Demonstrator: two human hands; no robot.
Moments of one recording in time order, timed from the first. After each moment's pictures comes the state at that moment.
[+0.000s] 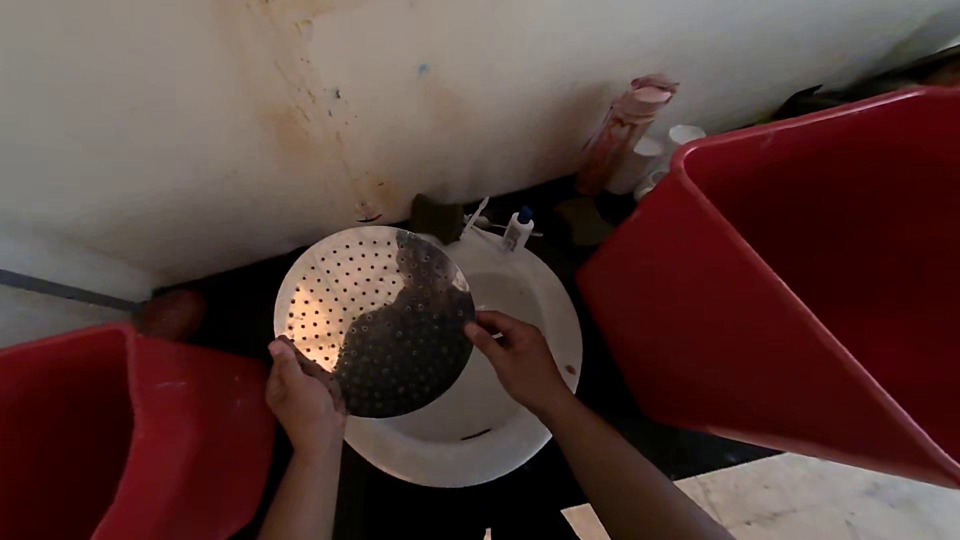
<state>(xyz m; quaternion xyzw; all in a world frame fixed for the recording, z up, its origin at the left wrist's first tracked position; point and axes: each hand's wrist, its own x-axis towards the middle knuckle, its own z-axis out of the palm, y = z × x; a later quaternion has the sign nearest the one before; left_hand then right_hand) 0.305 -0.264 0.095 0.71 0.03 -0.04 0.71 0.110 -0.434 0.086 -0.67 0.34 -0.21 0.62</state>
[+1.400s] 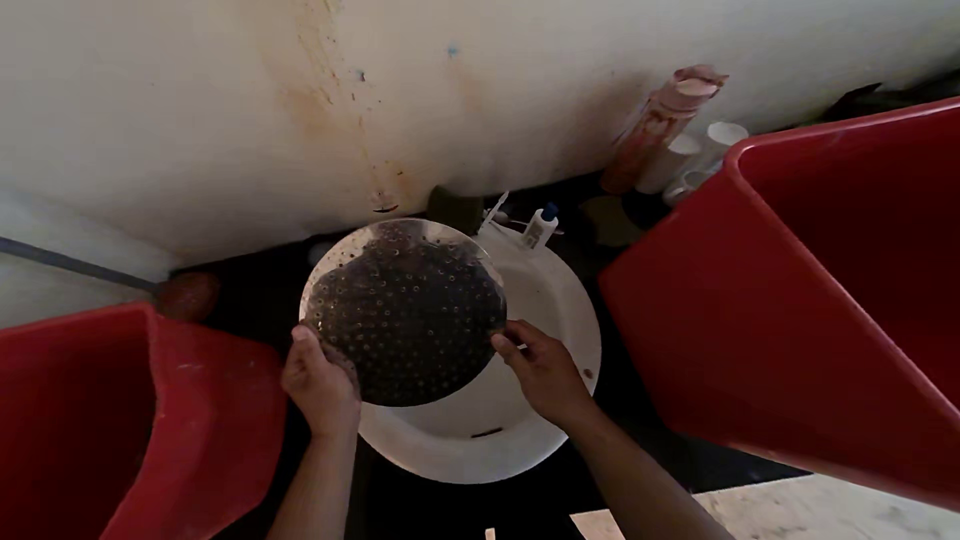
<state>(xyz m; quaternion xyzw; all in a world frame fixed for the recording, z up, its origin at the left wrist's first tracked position) 0.303 -0.266 0.096 0.71 -0.05 0.00 0.70 0.098 -0.430 0.069 -0.70 0.35 -0.17 0.59</state>
